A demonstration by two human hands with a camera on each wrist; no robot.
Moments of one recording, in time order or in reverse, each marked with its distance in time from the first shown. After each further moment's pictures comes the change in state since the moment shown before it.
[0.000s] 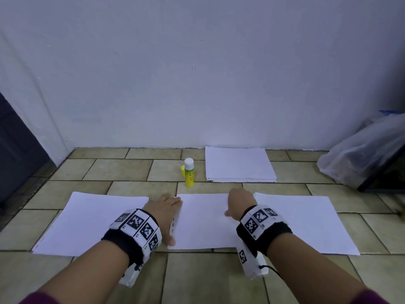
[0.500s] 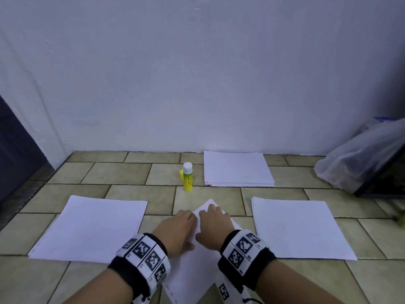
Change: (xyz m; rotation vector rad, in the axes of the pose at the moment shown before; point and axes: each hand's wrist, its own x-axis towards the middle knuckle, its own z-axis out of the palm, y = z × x) left_hand -0.011 0.044 0.007 -0.193 0.207 0.148; right_hand -0.035 -0.051 0.029 -0.016 0.040 -0.210
